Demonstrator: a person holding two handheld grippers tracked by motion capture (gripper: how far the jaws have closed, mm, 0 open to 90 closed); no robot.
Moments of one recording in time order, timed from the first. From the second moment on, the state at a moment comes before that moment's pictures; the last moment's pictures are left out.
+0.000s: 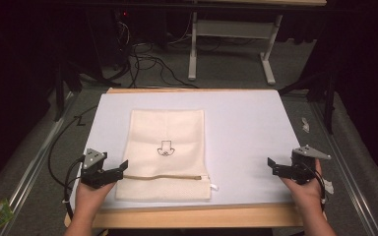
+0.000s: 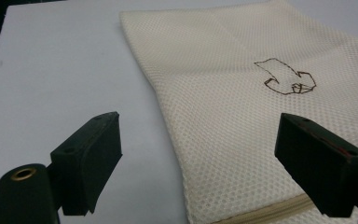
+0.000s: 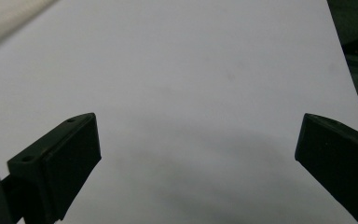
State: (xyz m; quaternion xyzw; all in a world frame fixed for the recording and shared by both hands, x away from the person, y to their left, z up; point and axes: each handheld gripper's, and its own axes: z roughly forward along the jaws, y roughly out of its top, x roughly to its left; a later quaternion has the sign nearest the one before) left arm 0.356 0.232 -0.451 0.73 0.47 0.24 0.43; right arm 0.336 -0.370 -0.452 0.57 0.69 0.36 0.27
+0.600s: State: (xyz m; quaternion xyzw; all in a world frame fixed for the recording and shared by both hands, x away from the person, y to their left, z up) left arm 0.369 0.220 -0.473 0.75 0.51 0.17 0.40; right arm 0.327 -0.342 -0.446 0.54 0.71 0.37 0.28
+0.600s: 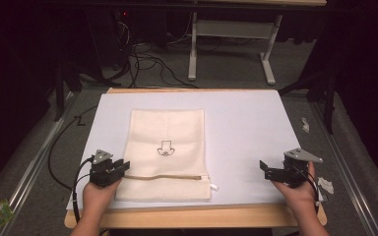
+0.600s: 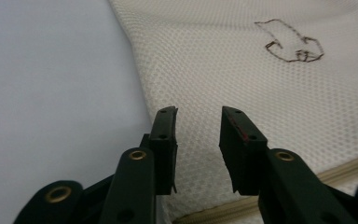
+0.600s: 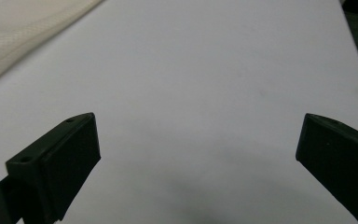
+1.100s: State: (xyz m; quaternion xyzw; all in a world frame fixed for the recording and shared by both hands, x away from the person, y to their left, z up) left arm 0.378 0.209 -0.483 0.75 0.52 0.18 0.37; right arm 0.352 -0.232 -0.448 0.45 0.77 0.39 0.22
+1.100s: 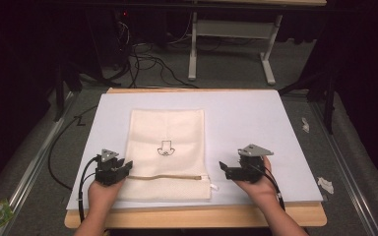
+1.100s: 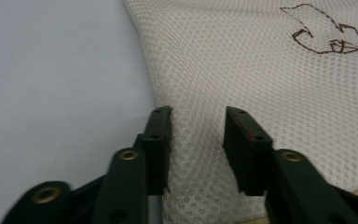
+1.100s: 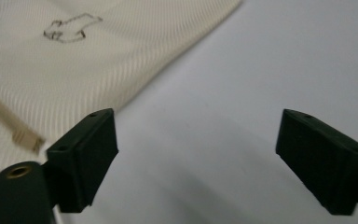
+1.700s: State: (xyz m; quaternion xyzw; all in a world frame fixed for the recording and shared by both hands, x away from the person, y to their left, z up) left arm 0.377 0.213 -0.481 0.76 0.51 0.17 0.37; right arm 0.426 -0.138 -0.477 0.45 0.80 0.35 0.18
